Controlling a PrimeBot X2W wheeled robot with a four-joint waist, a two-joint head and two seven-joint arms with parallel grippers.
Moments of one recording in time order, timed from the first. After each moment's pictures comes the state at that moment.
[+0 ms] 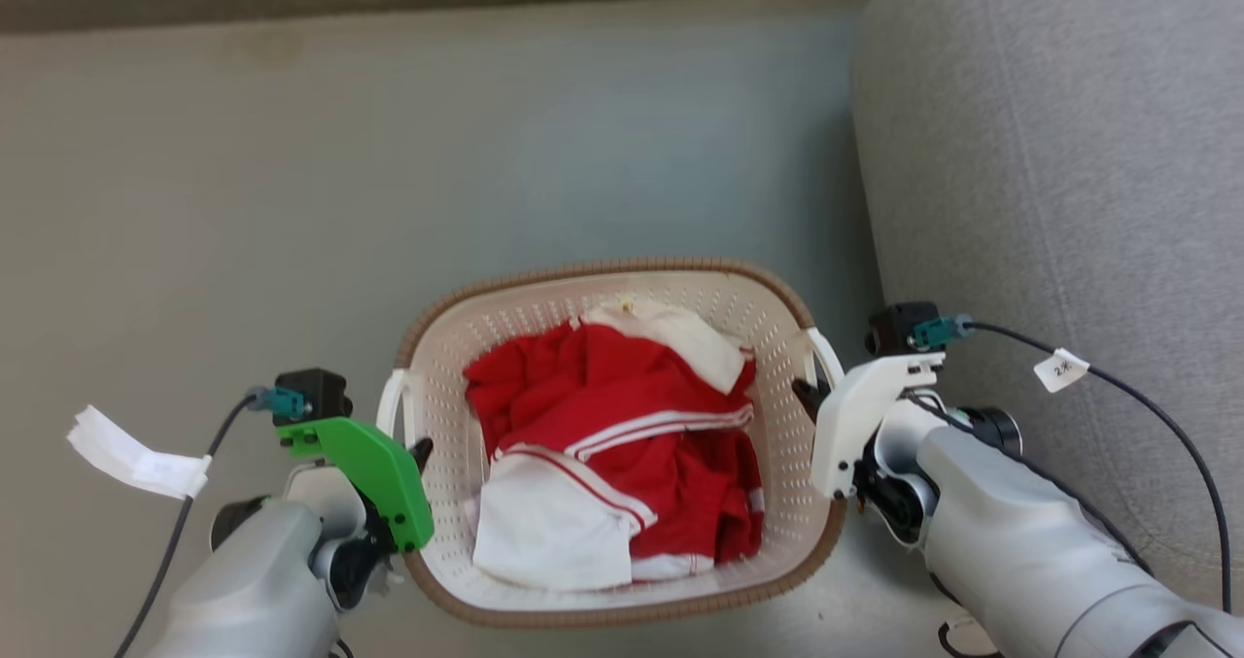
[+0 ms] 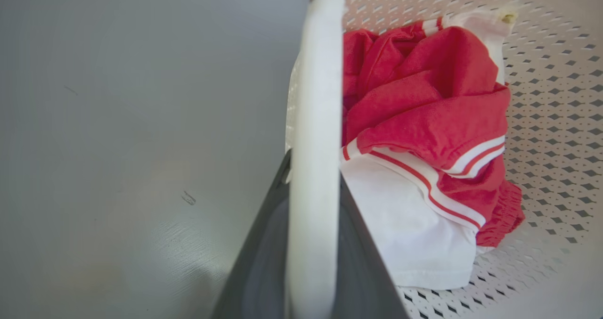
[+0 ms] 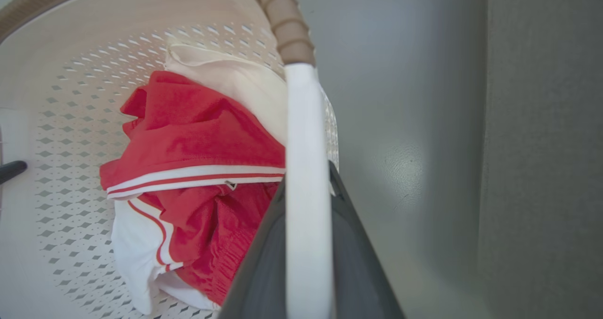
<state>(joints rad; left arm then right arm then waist) -0.60 0.14 -0.89 0.99 -1.15 -0.12 0.07 -0.64 -0.06 0.92 1.11 0.94 0.08 -0.01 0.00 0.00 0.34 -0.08</state>
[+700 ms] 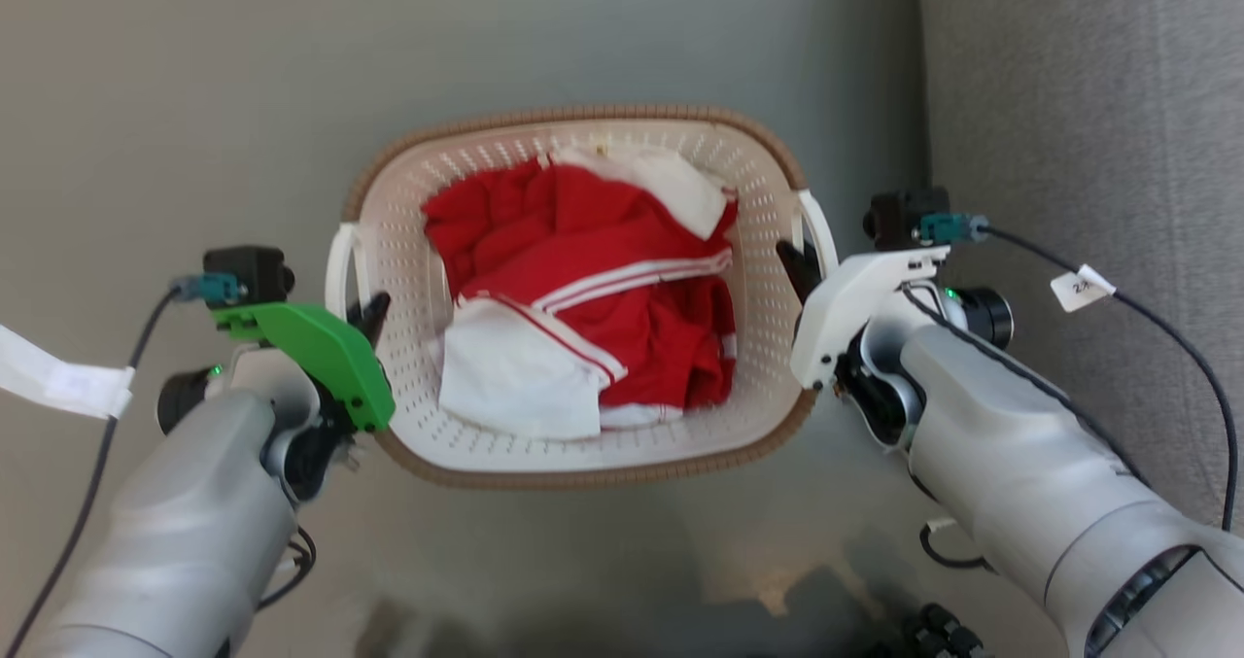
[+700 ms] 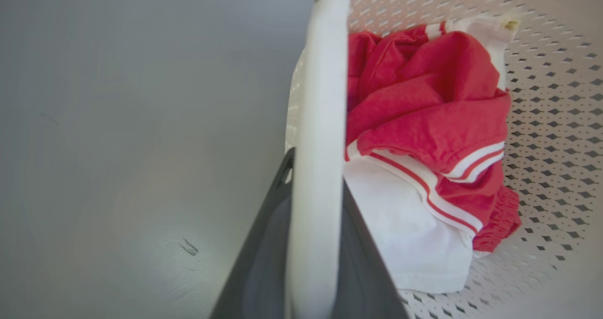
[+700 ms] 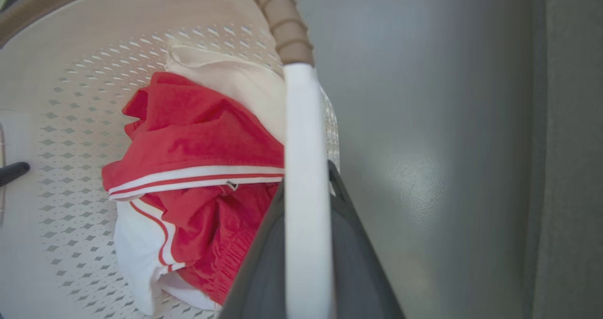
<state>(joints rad) -0.75 0.21 -0.88 0.92 -1.15 -0.12 -0.04 -0.79 -0.06 0.93 1.06 0.94 0.04 -0.15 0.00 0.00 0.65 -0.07</state>
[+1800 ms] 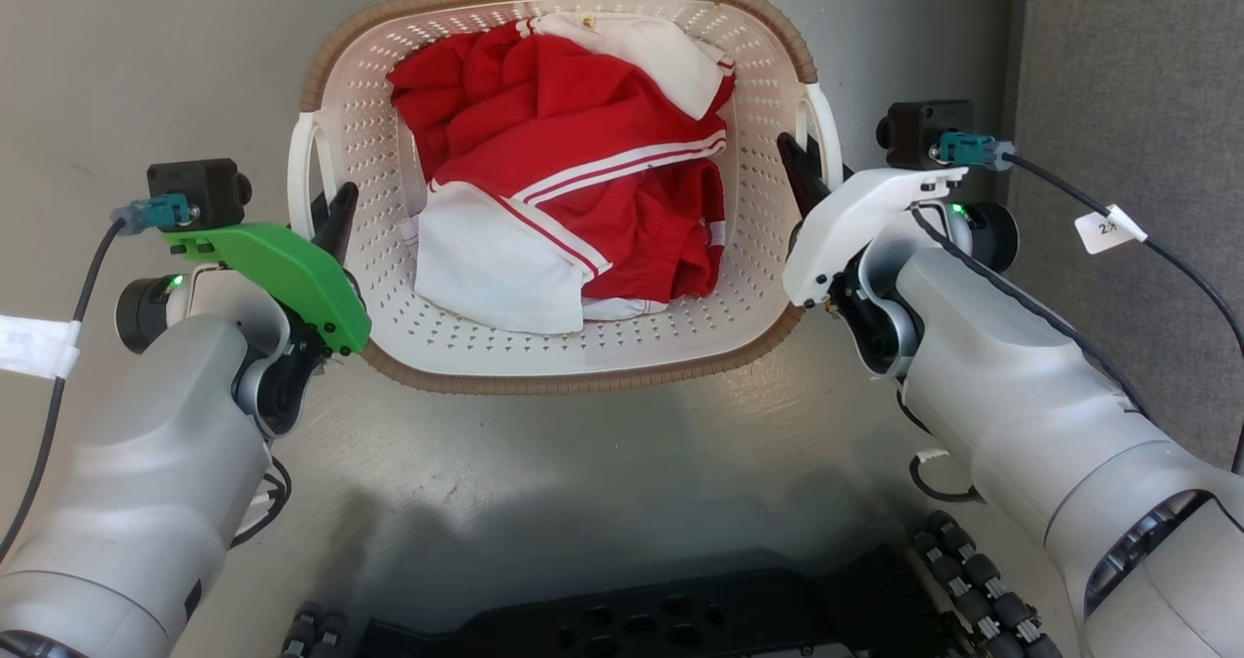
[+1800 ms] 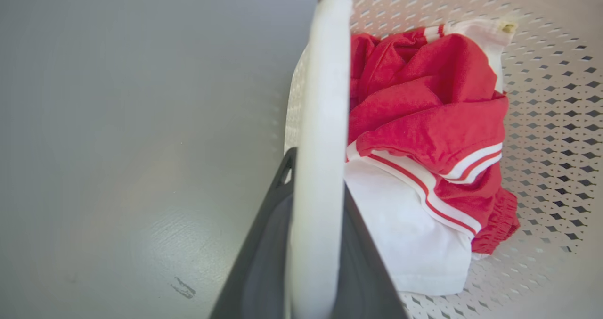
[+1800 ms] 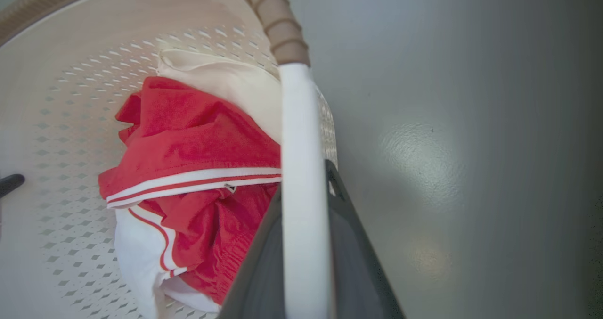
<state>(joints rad) -0.87 0.24 -0.91 0.89 -1.15 -0.12 -0.15 -0.90 -0.06 0.94 1.04 0.98 0.00 -0.25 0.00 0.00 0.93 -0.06</state>
